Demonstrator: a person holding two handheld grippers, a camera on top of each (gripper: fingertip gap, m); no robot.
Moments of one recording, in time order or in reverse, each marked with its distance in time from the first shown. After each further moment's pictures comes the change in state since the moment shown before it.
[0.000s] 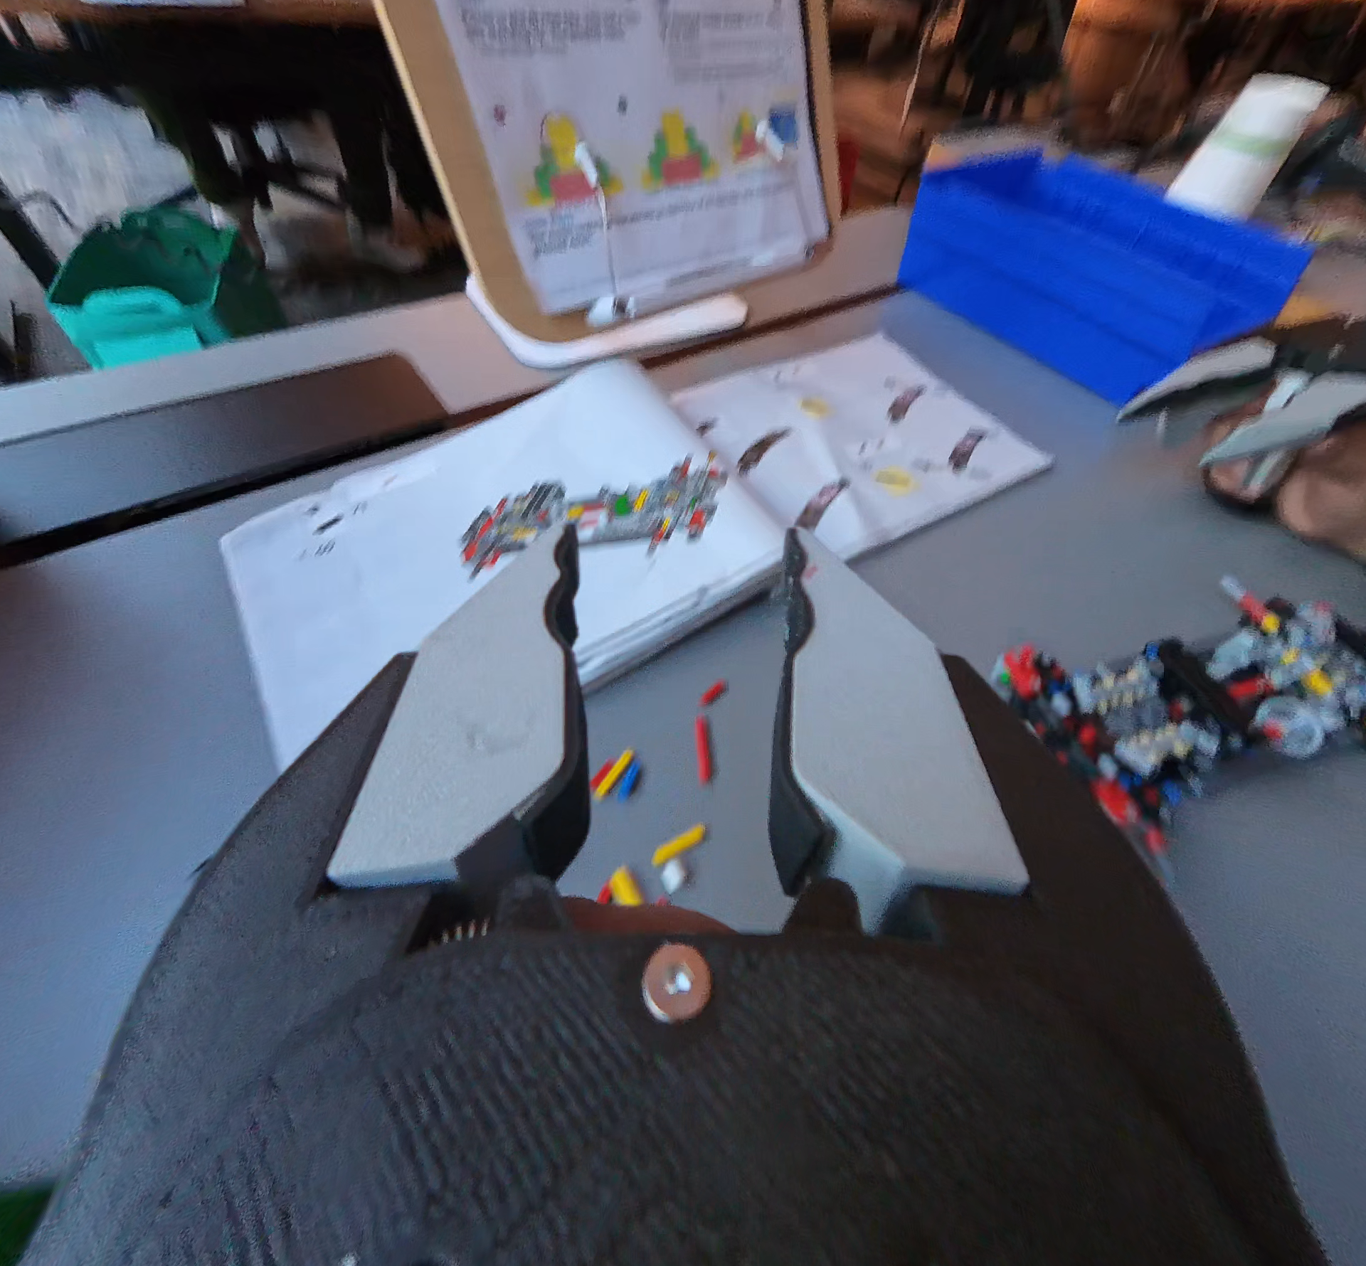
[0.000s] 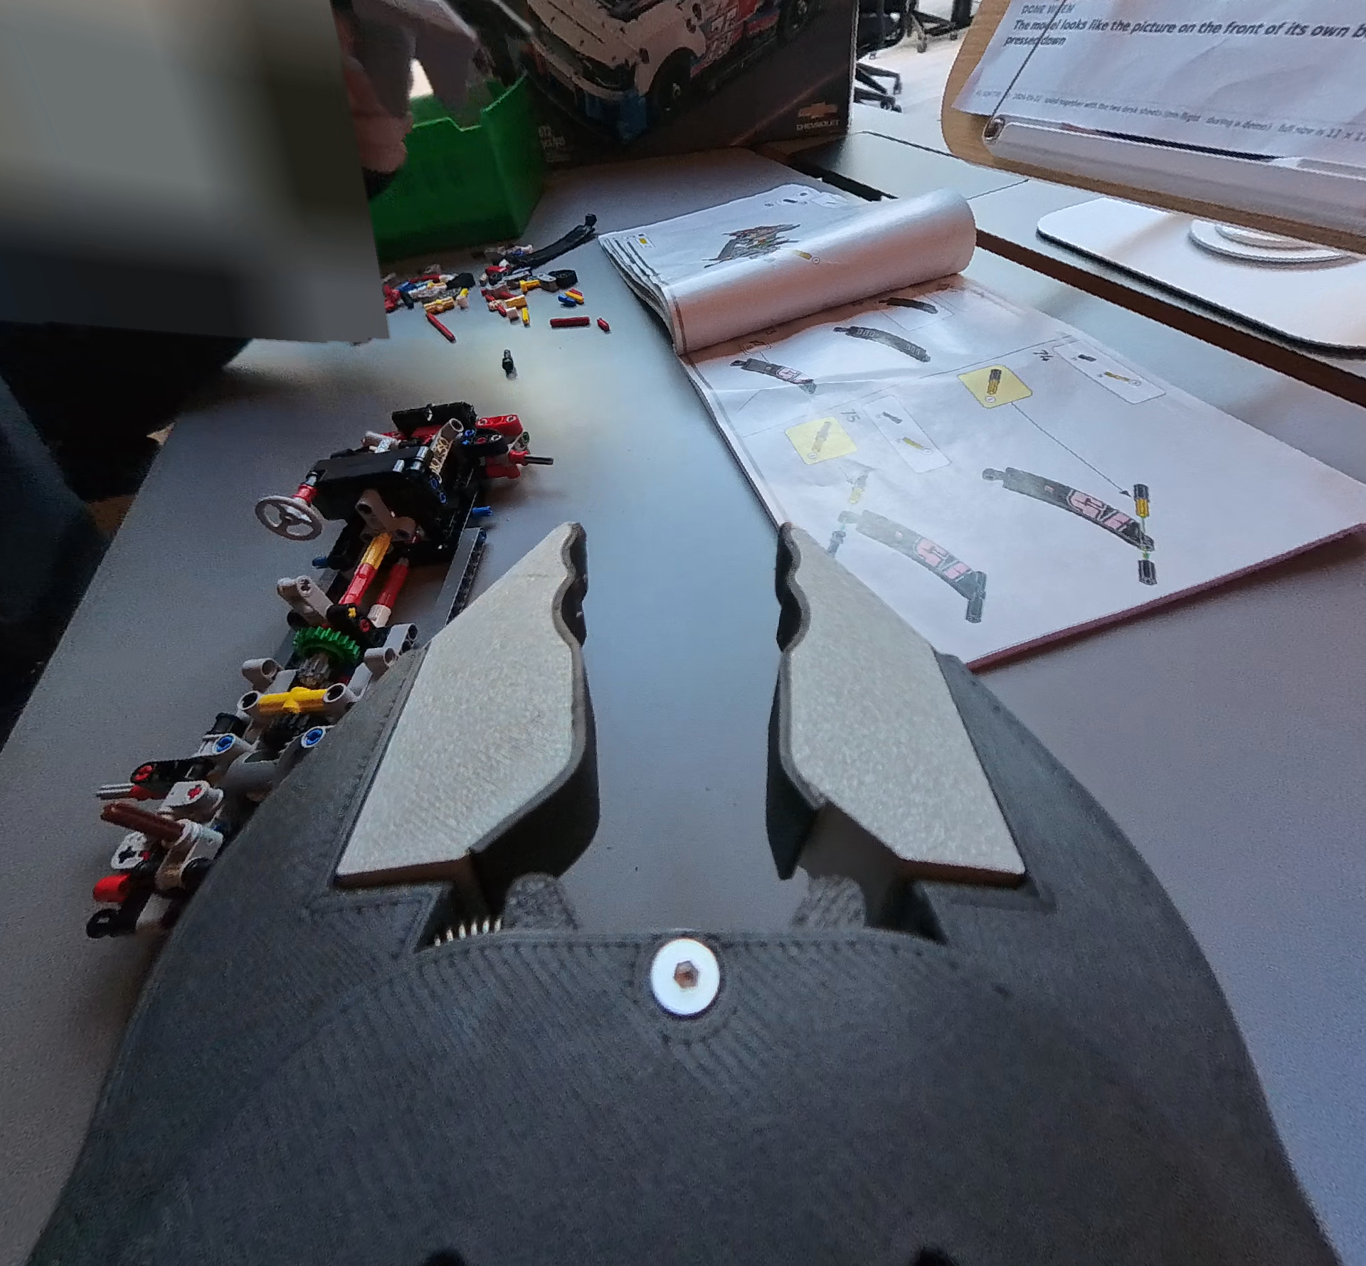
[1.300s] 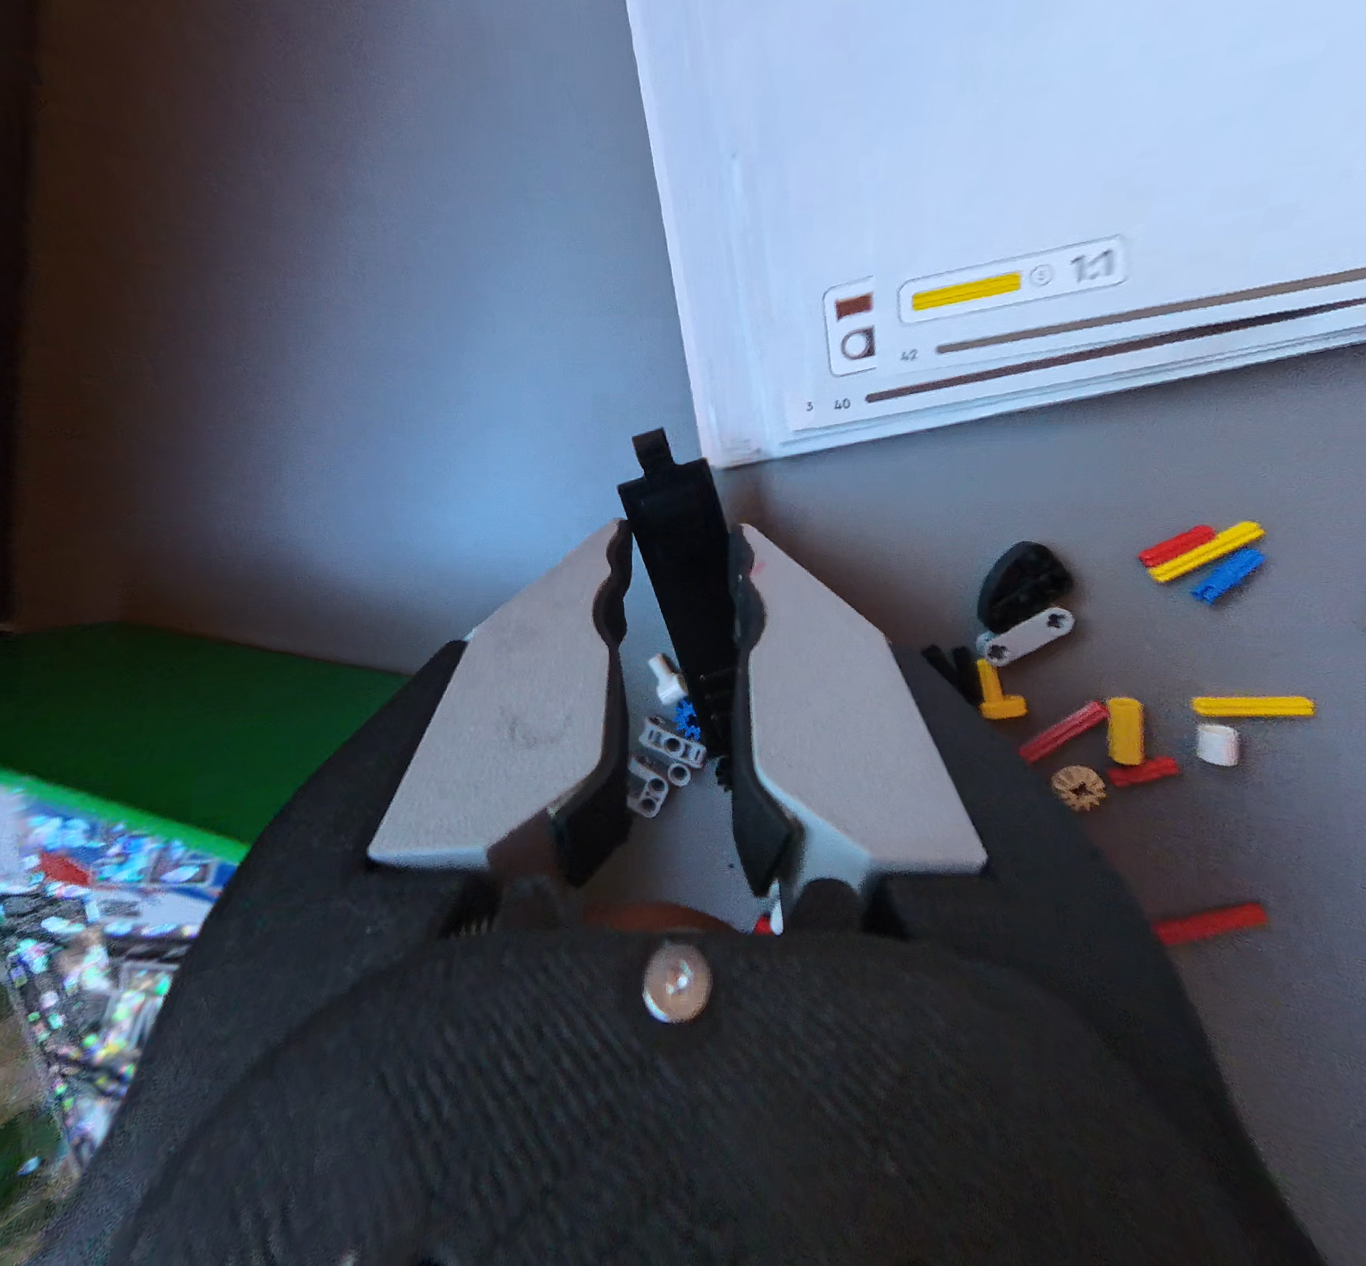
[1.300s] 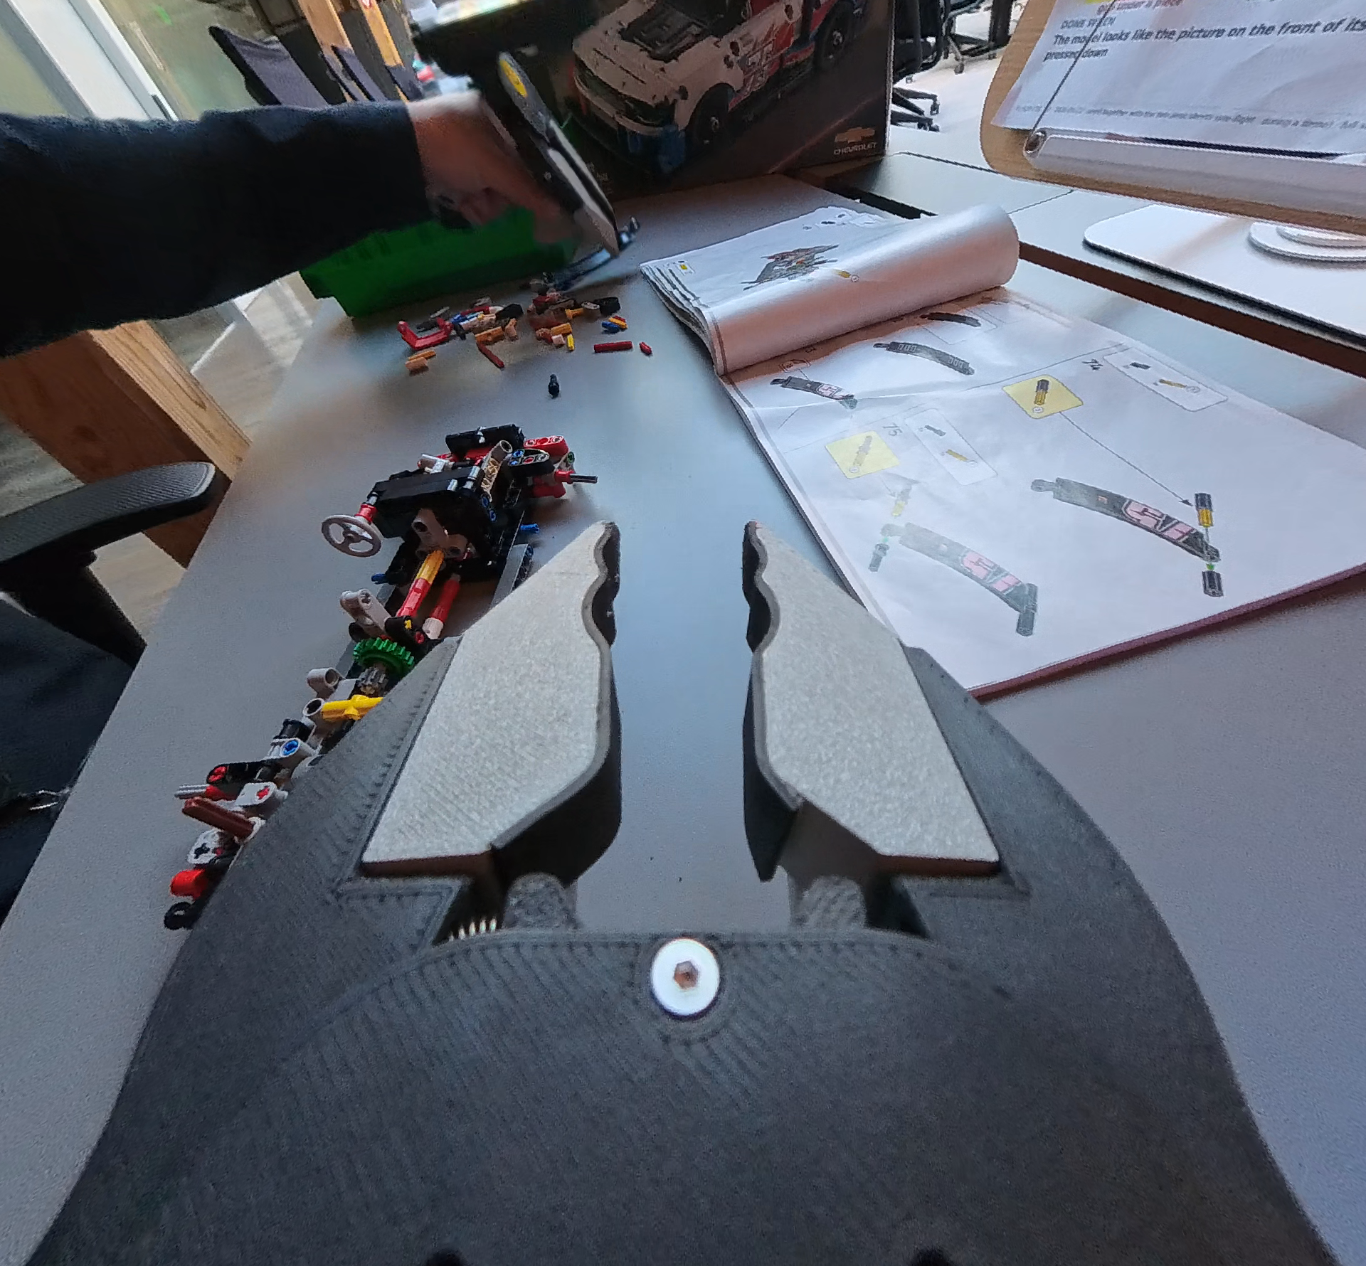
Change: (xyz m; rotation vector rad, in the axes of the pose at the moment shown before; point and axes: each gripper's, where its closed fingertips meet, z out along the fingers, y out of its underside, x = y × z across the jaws) left arm -0.150 0.133 -0.020 -0.851 -0.538 -0.030; right arm -0.012 -0.005 -0.001 0.034 -0.056 0.037
